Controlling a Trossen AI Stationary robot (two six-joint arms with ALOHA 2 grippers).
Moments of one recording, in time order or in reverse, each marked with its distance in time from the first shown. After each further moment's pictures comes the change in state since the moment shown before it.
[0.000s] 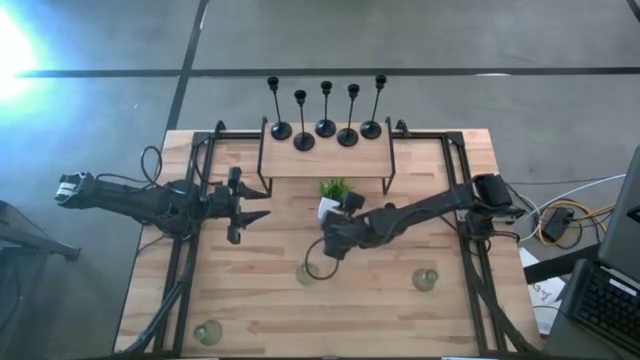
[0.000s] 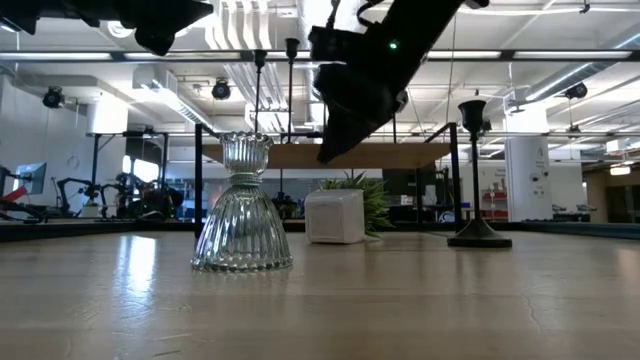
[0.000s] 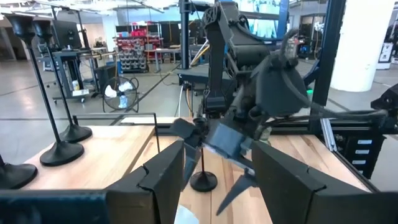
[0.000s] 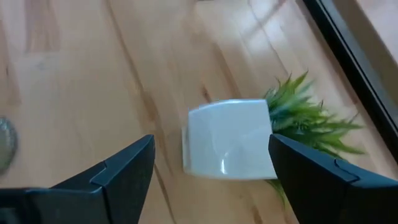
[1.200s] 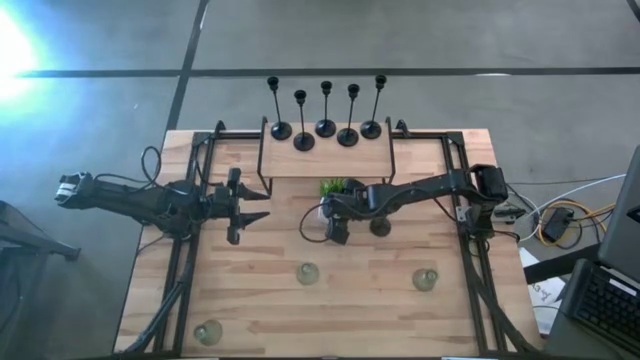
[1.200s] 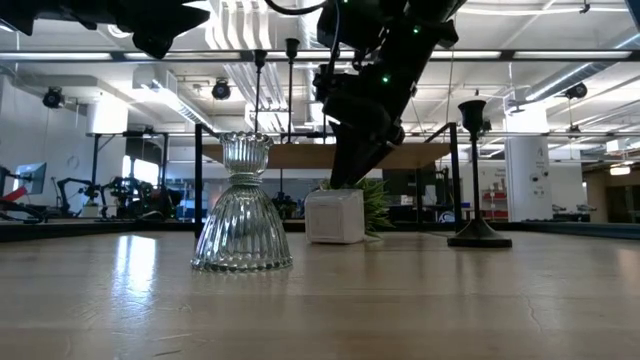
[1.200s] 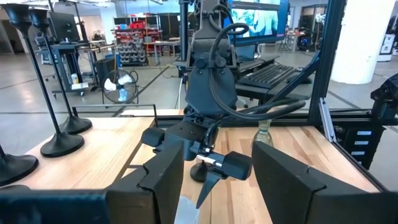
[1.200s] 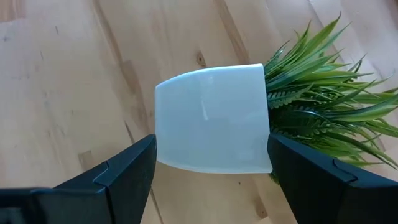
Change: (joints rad) left arm 0.000 -0.013 0.000 -0.048 0.001 -0.003; right arm -0.180 -0.008 -0.030 -0.025 -0.311 -0.033
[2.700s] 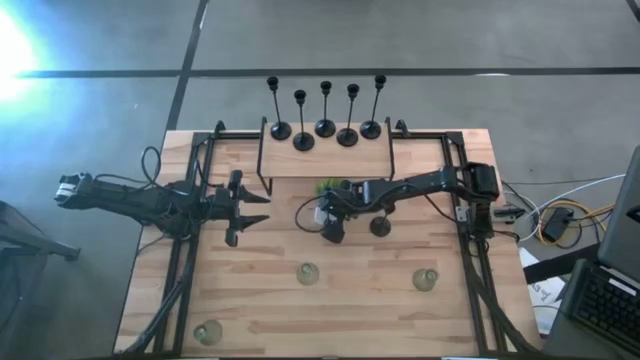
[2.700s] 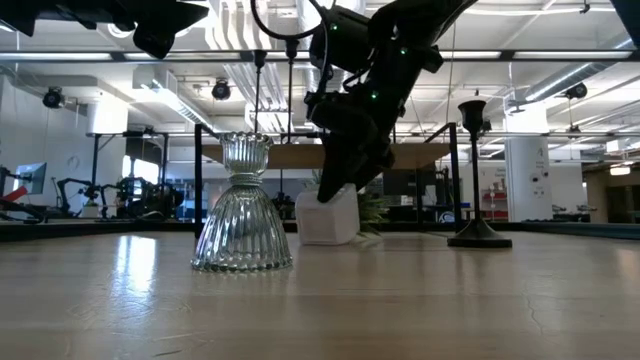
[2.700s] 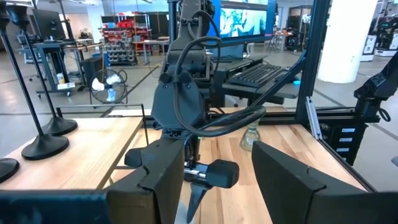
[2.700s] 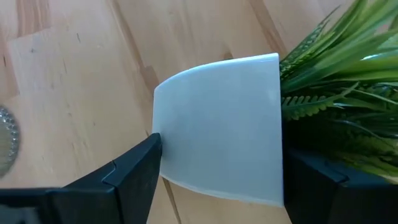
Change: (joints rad) left arm 0.000 0.000 0.000 -0.004 0.047 -0.008; right arm -0.056 0.095 -0.001 0.070 -0.168 0.014
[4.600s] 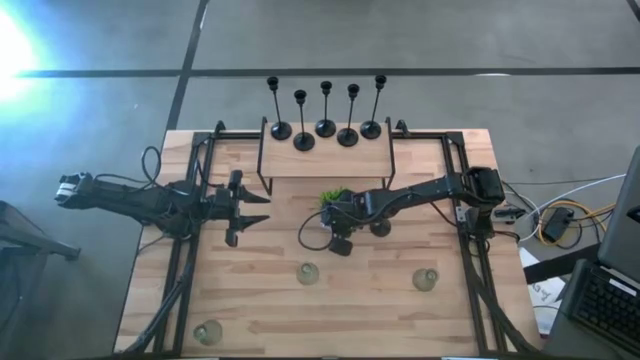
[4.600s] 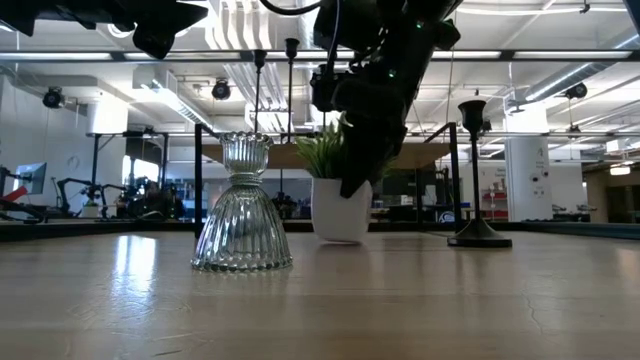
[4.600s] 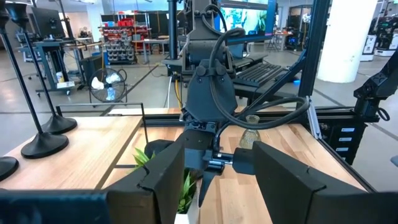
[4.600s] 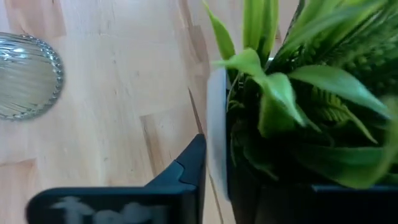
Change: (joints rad) left arm 0.000 -0.002 0.000 -0.005 0.001 -0.004; right arm 0.089 -0.065 0.019 -0.105 -0.002 -0.043
